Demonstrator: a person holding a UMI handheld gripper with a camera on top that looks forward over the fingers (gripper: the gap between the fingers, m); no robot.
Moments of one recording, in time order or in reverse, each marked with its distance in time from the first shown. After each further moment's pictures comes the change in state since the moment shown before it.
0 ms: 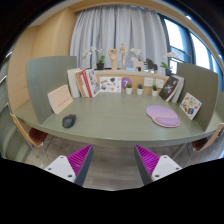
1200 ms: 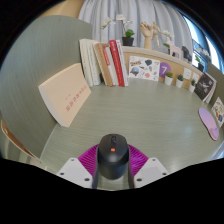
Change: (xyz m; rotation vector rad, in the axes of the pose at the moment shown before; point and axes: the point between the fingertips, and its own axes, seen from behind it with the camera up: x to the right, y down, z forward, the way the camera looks) arm -0.231 -0.040 0.263 -0.194 -0.006 -0.002
